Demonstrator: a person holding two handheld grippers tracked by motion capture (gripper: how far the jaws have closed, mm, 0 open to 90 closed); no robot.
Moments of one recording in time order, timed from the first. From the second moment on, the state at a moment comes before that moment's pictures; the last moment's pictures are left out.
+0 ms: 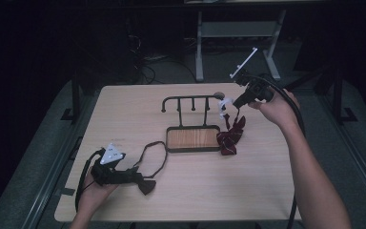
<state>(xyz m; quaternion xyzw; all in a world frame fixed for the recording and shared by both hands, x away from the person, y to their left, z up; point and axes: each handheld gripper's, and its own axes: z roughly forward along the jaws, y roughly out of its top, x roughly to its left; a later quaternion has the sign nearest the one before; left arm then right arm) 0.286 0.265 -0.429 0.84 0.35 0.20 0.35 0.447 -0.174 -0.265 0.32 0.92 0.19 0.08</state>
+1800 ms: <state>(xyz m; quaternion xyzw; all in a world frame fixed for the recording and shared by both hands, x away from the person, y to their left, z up) 0.286 0.262 -0.431 0.85 0.35 0.20 0.34 0.414 -0.192 -0.311 0.29 0.93 0.21 0.02</state>
